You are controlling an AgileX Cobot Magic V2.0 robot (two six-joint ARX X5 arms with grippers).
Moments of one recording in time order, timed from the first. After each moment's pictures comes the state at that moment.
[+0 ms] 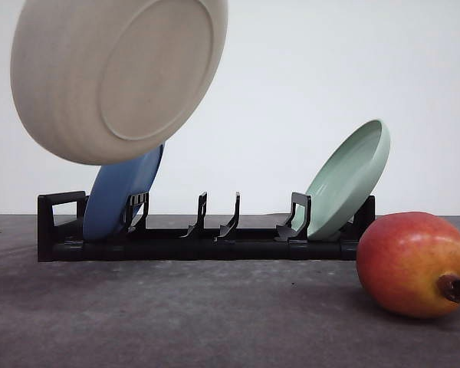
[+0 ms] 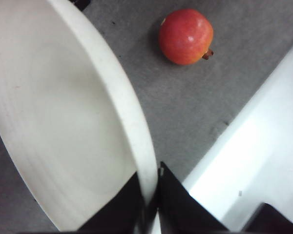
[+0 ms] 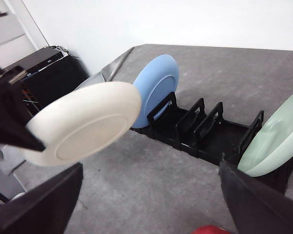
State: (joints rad) left_arx -1.01 1.38 1.56 -1.24 -0.01 -0.15; right_arx 0.01 0.55 0.84 -0.64 -0.83 0.08
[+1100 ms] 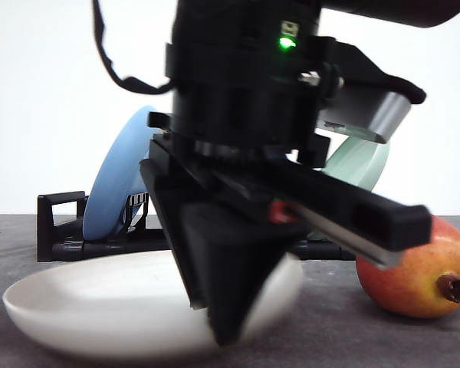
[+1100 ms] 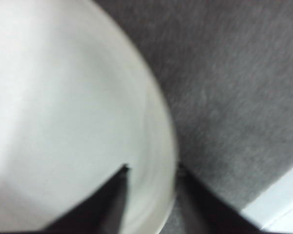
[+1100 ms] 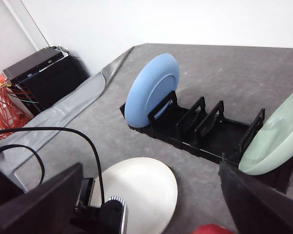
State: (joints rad) left_arx -1.29 1.86 1.32 -1.02 -0.33 -0.28; right_arx 0.04 0.55 0.84 -0.64 -0.81 0.09
